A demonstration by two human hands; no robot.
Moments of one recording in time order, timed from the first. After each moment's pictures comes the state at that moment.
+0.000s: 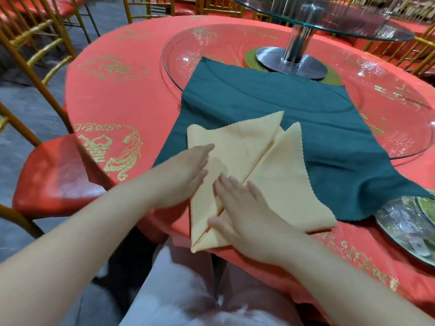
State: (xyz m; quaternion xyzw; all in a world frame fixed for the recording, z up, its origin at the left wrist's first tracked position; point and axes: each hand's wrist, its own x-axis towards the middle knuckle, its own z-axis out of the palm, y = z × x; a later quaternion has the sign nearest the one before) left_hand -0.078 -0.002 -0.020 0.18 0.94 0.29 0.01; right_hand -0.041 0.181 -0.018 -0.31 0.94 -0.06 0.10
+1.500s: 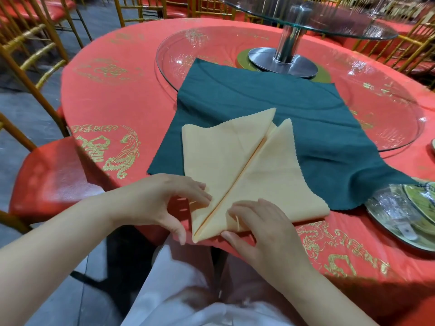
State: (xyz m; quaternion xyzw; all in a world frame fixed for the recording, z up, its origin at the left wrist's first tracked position) left_hand -0.050 -0.039 -0.029 0.37 0.86 0.35 0.10; right_hand -0.004 0.209 -0.054 -0.30 0.90 -0.22 -0.22
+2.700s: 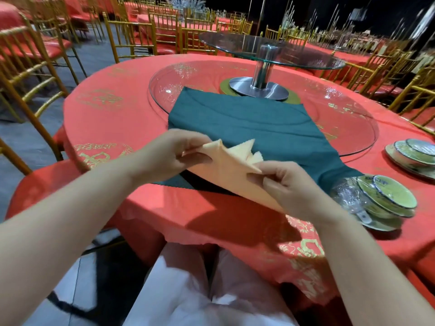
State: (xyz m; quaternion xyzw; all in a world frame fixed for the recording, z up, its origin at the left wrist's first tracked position) left_hand -0.058 0.000 0.054 0.38 0.84 0.38 -0.09; right_hand -0.017 0.245 0.048 -0.24 0.87 -0.43 -0.01
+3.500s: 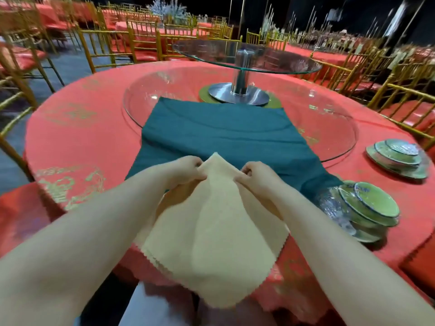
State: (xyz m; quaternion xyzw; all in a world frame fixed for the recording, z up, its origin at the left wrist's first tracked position) left_hand -0.163 0.071 -0.003 0.08 0.93 0.33 0.17; right_hand -0.121 0.274 0.006 0.00 0.96 -0.26 0.04
